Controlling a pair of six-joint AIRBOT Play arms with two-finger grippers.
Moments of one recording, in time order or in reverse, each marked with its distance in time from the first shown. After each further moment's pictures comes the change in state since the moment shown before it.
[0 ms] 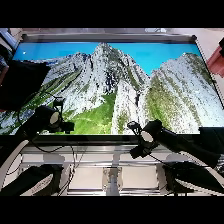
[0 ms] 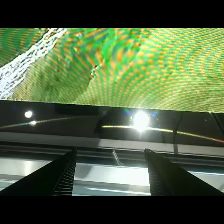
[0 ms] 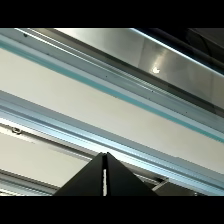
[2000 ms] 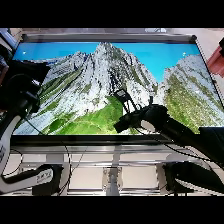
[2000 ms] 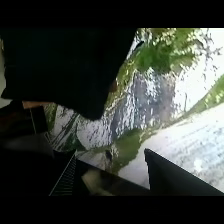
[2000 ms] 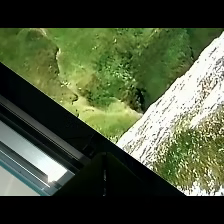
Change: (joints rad) left arm 0.441 -0.315 0.214 0.782 0.275 0.203; right arm -0.006 -0.001 0.293 -0.189 -0.390 -0.071
